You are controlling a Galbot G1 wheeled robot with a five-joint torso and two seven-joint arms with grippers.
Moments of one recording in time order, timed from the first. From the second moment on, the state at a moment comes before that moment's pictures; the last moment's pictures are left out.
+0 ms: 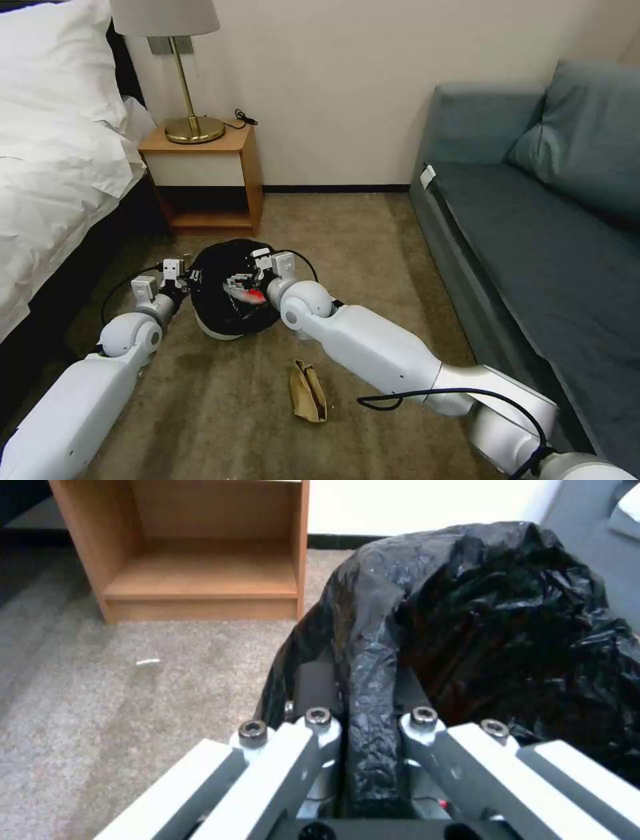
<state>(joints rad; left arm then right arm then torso) 0.88 -0.90 -0.25 -1.41 -0.74 0.15 0.03 -0.34 1.45 -0.56 1.32 1.02 -0.35 0.38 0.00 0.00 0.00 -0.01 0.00</state>
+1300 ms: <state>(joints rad) 0.92 -0.86 -0.29 -1.46 -0.75 0.15 0.02 -0.64 1.05 -0.37 1.53 1.01 -0.52 0.41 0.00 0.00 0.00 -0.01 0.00</state>
